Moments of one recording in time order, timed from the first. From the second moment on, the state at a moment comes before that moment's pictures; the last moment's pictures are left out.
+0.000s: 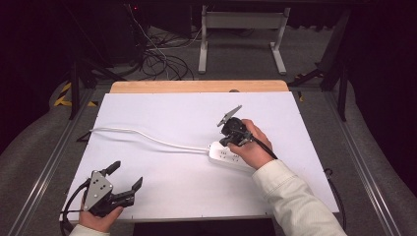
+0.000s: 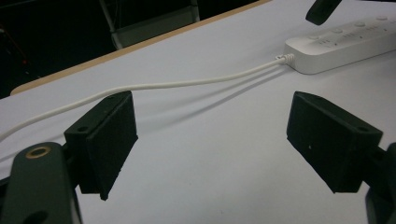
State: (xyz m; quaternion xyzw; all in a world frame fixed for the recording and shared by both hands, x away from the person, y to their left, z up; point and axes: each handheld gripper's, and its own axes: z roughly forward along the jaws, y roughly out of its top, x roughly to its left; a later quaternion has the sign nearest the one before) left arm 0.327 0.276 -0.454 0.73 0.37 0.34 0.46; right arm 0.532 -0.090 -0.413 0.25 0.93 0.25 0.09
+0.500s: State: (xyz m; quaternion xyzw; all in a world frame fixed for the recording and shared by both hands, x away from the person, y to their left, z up) left arm 0.326 0.275 -0.454 0.73 0.37 0.34 0.46; right arm 0.520 -0.095 -0.382 0.23 0.92 0.28 0.11
